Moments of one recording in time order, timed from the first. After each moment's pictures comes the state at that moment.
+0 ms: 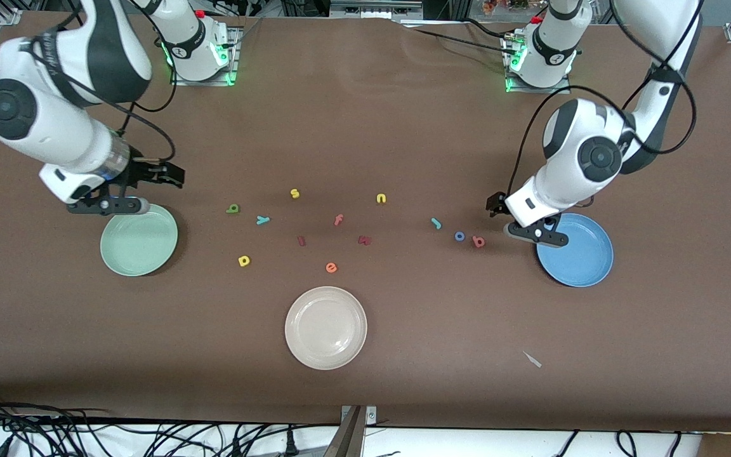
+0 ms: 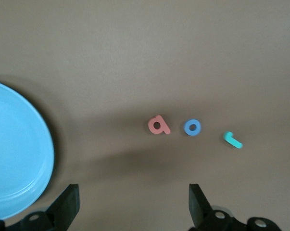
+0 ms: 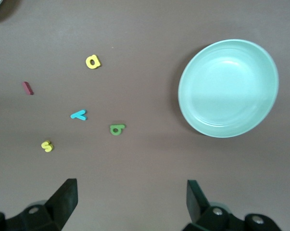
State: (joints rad) left arm -0.10 0.32 -0.18 -2.05 -0.06 2.29 -0.05; right arm 0.09 0.10 0.13 -1.92 0.01 1.88 0.20
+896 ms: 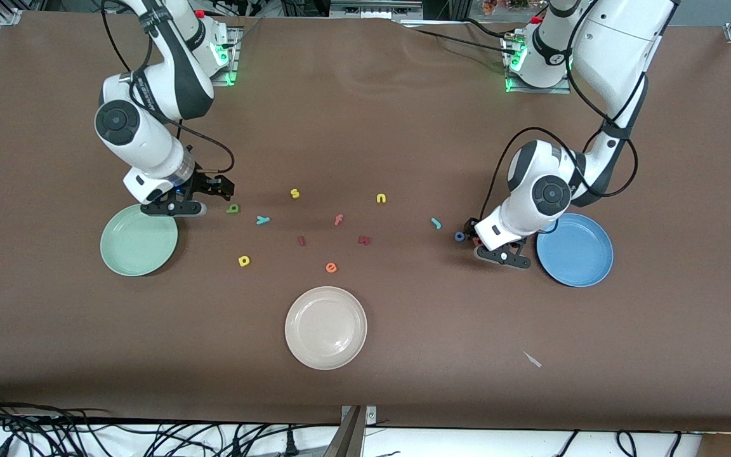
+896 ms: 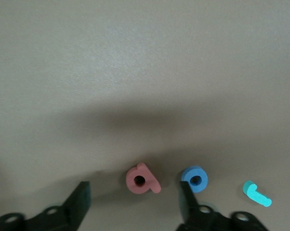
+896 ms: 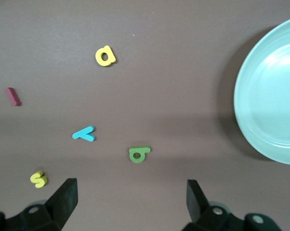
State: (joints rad) left arm -0.21 0.54 -0.13 -1.97 -0.06 2.47 -0.05; right arm 0.09 0.16 0.20 -2.23 0.00 2.36 0.29
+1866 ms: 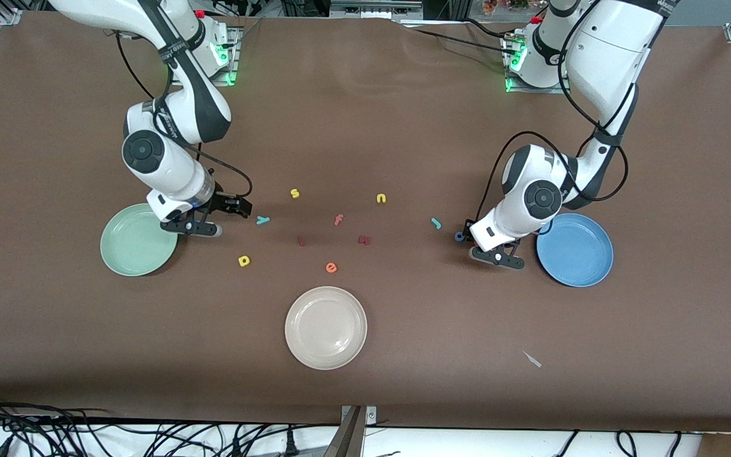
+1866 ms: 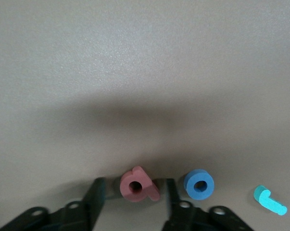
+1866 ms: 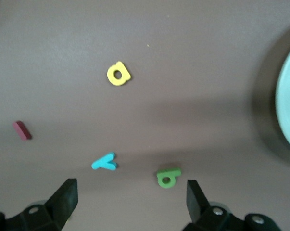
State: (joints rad) left arm -0.23 0.58 -0.12 -1.97 -0.06 2.49 -0.05; right arm 0.13 0.32 0.20 -2.09 0.00 2.37 0.46
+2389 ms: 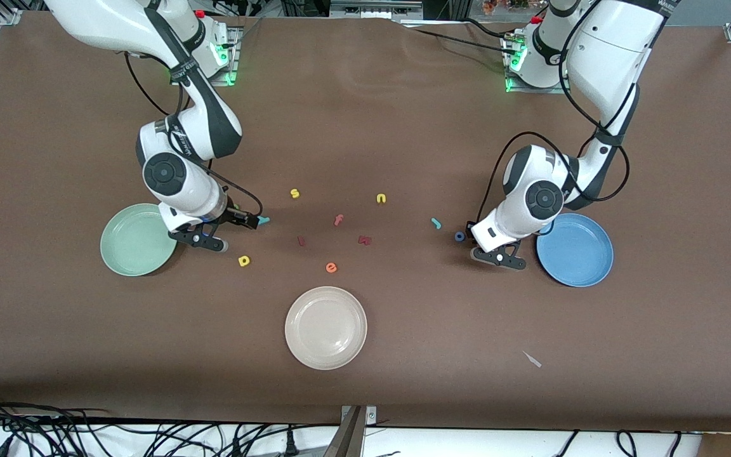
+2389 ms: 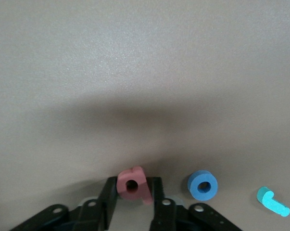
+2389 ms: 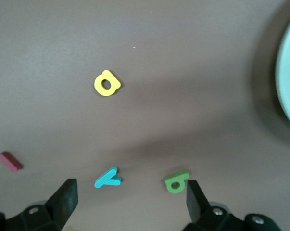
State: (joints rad) left arm -0.23 0.57 -0.11 -1.97 -0.06 2.49 -0.05; right arm 0.16 0.42 0.20 -1.96 -0.09 2.25 0.73
